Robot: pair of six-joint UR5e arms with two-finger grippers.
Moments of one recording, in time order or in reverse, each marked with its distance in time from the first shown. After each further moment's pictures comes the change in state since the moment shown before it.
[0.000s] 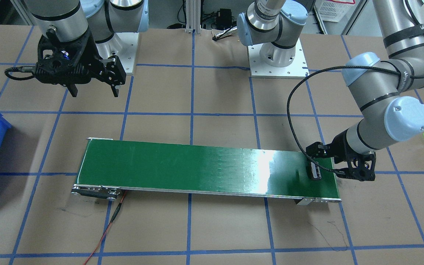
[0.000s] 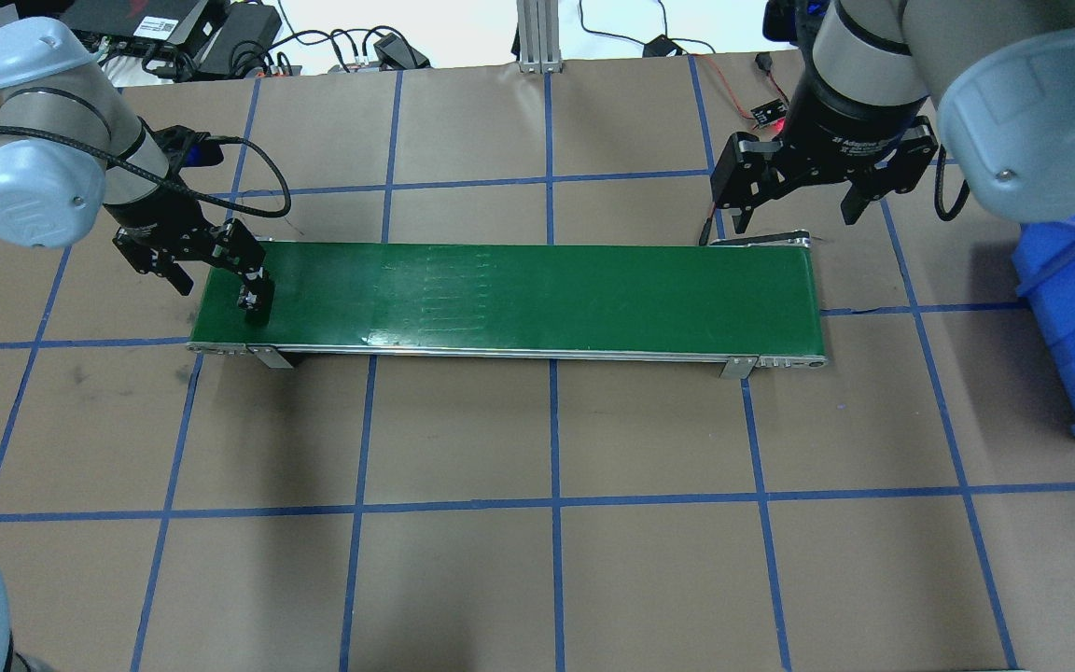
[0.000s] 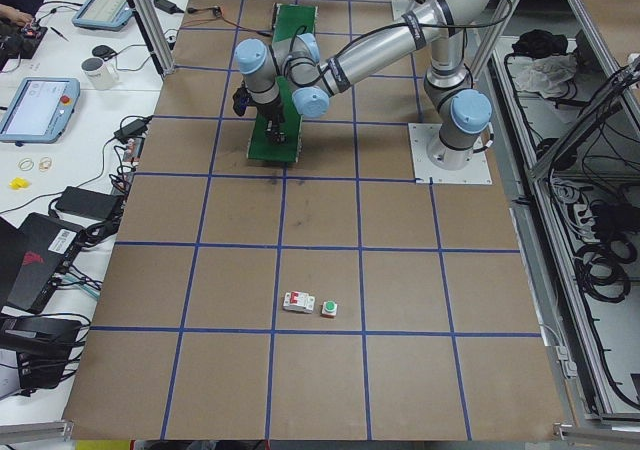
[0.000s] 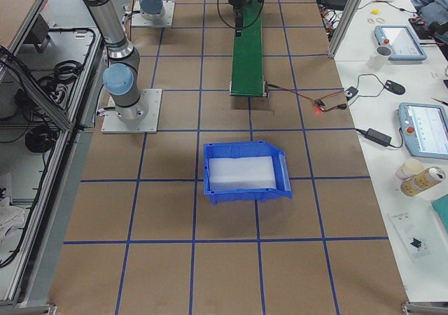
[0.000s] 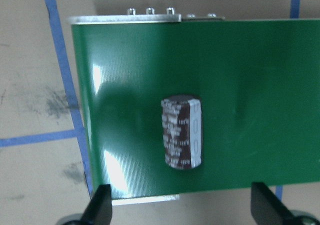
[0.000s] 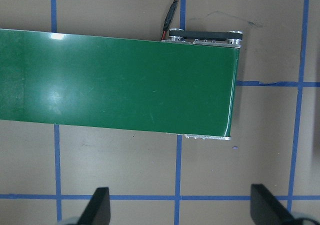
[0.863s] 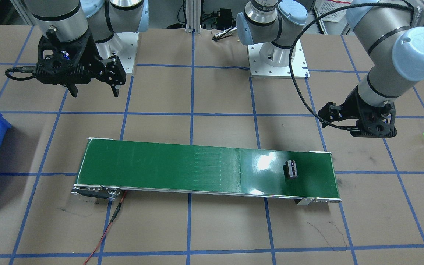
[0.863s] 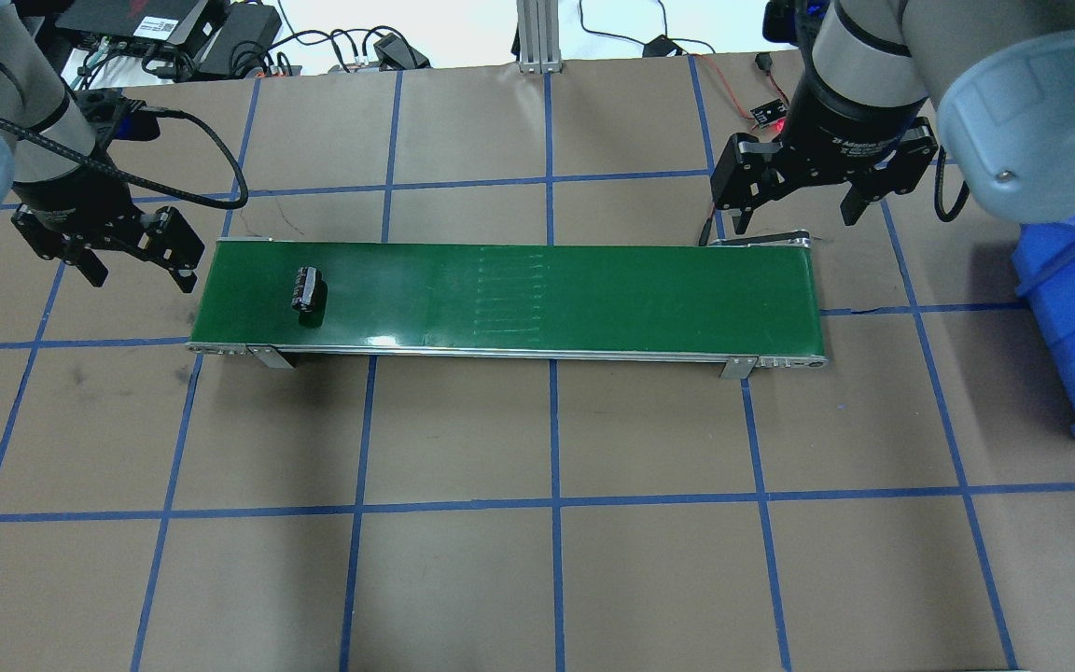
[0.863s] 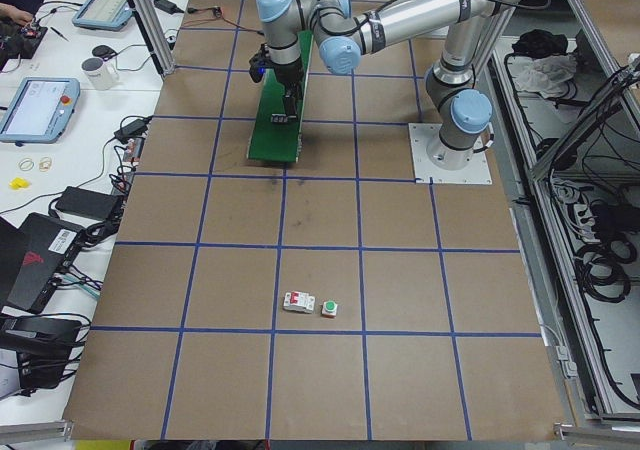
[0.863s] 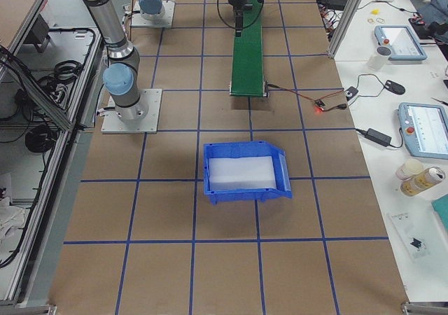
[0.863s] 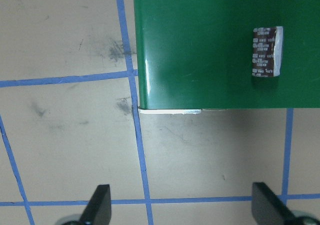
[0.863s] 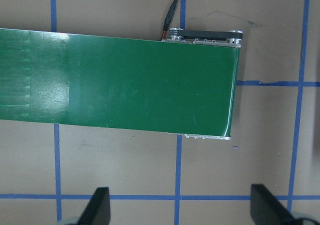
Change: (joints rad) left arm -0.014 0.210 0.001 -0.142 0.145 -0.031; right arm 0.000 0.000 0.001 0.000 0.000 0.000
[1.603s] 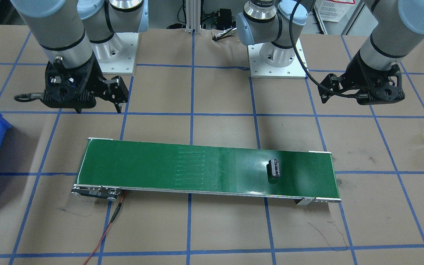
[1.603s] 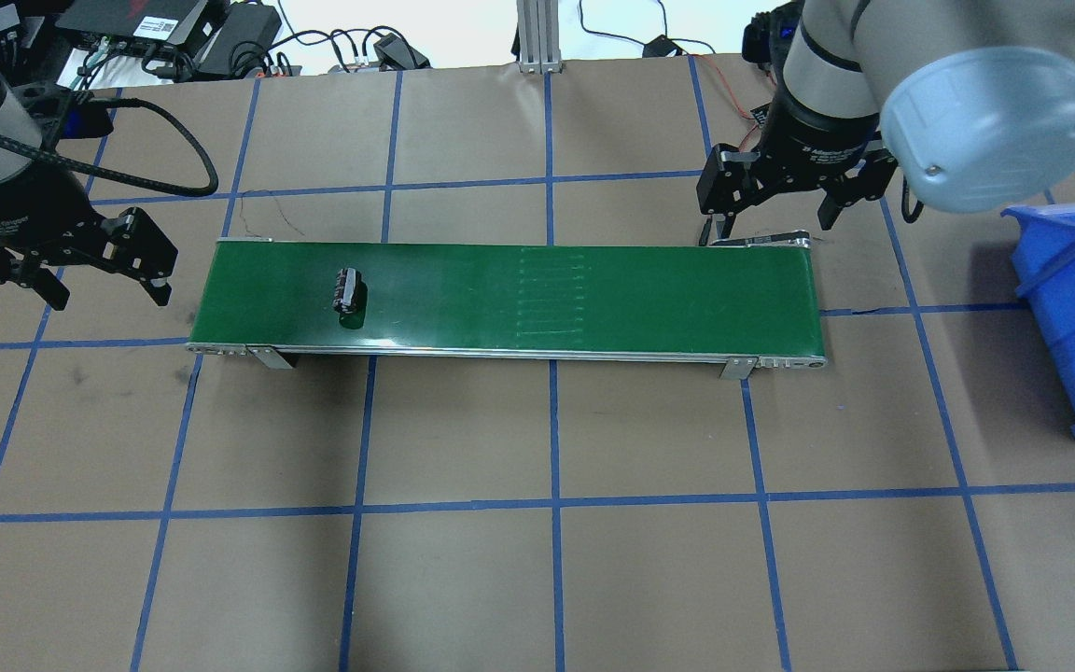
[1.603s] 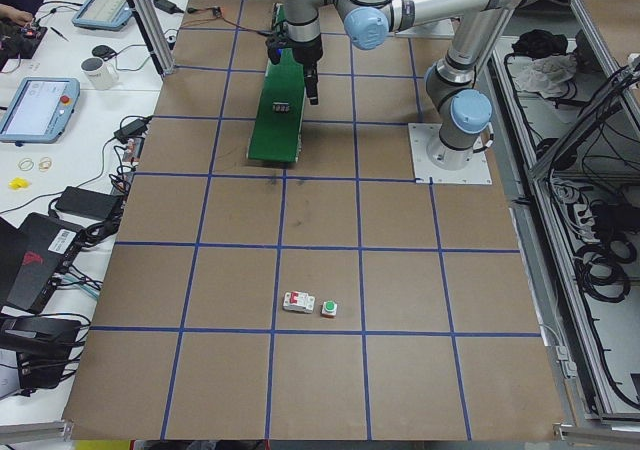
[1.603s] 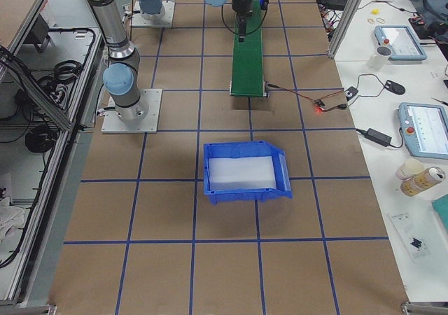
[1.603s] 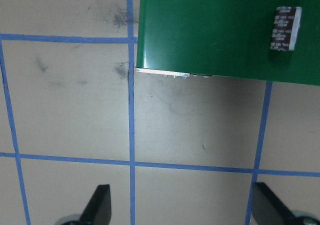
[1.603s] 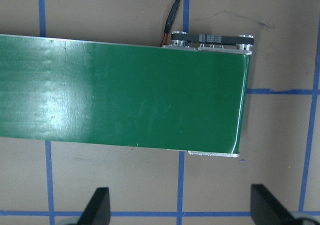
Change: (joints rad) left arm 0.006 0.134 -0.003 -0.134 -0.015 -0.120; right arm -0.001 0.073 0.013 -0.056 0.001 0.001
